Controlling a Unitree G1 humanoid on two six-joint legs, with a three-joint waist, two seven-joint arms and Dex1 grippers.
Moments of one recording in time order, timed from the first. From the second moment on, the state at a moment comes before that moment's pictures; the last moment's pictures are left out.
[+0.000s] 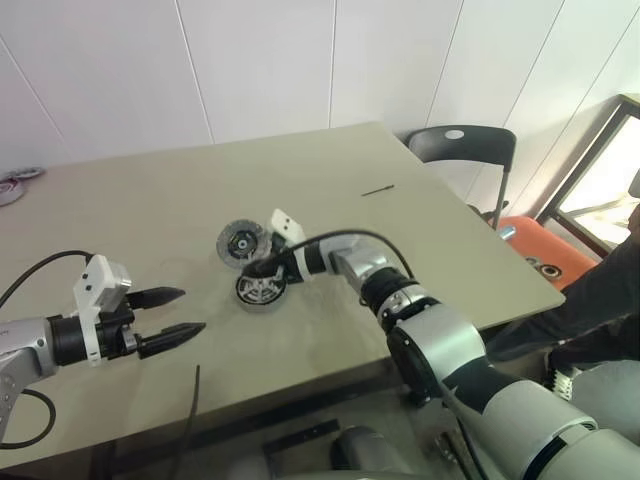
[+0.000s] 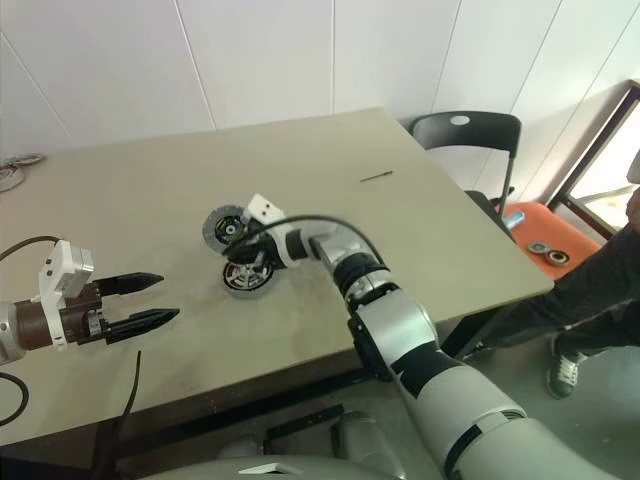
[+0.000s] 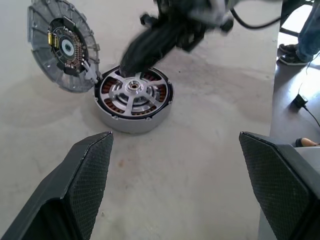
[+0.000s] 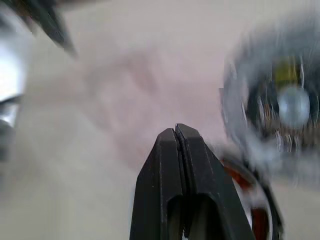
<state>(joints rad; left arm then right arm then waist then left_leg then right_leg) 0.20 0.92 0.46 -0.36 -0.69 0.64 -1.06 -1.16 0.09 0.11 1.17 0.03 0.13 1.21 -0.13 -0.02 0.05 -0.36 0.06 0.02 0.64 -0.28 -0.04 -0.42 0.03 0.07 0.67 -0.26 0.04</state>
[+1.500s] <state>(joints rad) 0.36 0.81 0.54 -0.47 -0.67 0.60 -0.97 -1.35 -0.23 0.66 1.18 -0.76 -1.25 0.55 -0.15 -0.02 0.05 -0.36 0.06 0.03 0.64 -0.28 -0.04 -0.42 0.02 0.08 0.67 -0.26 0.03</state>
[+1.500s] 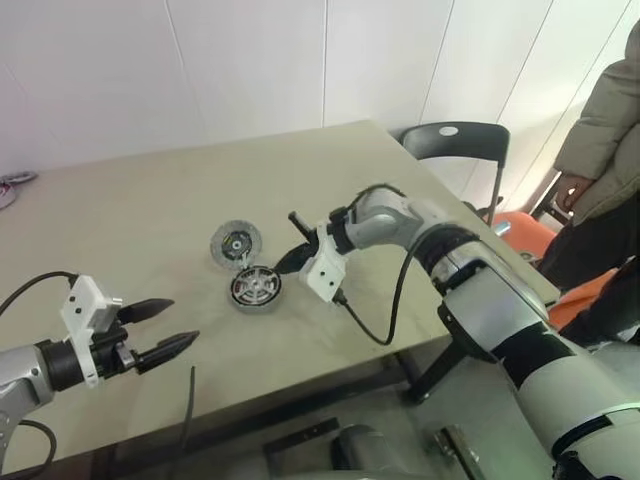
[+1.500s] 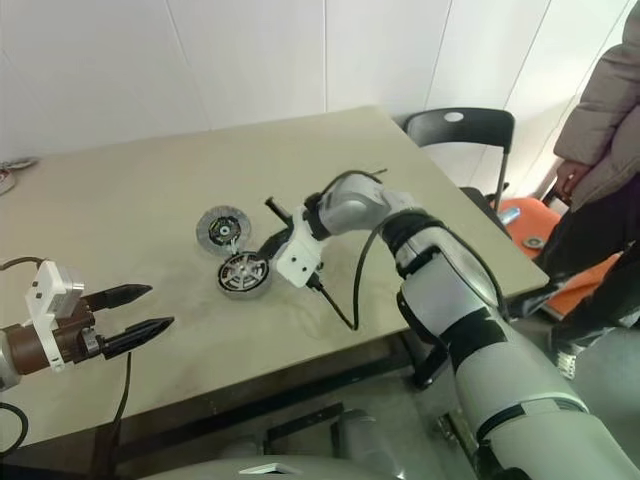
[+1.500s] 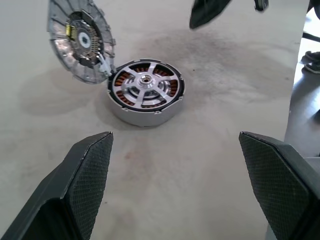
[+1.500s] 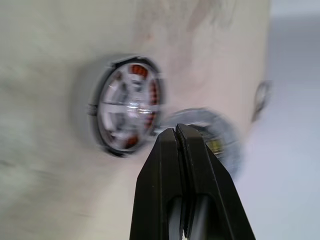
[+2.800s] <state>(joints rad) 0.34 0.81 0.51 -0.48 -0.66 0.60 -0.96 -1.54 -0.10 0.89 1.51 -1.01 -1.27 0.22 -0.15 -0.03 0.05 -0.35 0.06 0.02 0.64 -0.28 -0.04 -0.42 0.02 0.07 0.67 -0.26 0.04</state>
